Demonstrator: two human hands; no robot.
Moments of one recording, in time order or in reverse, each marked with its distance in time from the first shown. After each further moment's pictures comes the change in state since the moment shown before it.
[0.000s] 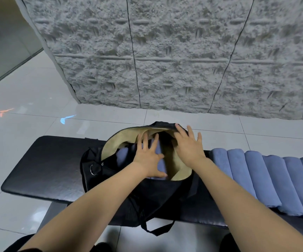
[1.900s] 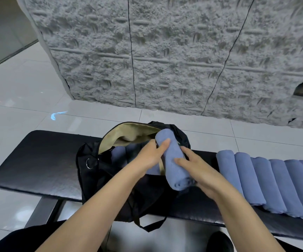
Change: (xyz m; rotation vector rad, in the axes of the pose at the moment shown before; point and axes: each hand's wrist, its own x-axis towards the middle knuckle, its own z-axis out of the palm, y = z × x) left_hand -0.038 0.014 -0.054 -1.551 0.059 -0.277; right_hand -0.111 -0.029 -0.085 1.176 -0.307 0.298
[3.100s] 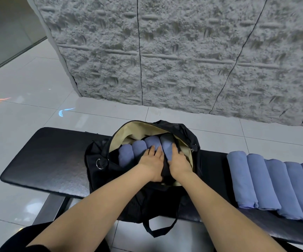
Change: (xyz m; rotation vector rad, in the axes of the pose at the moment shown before) left_hand 0.044 -0.063 0.005 1.387 -0.263 0.154; right_hand 0.128 0.061 0.056 -0.803 0.193 0.066
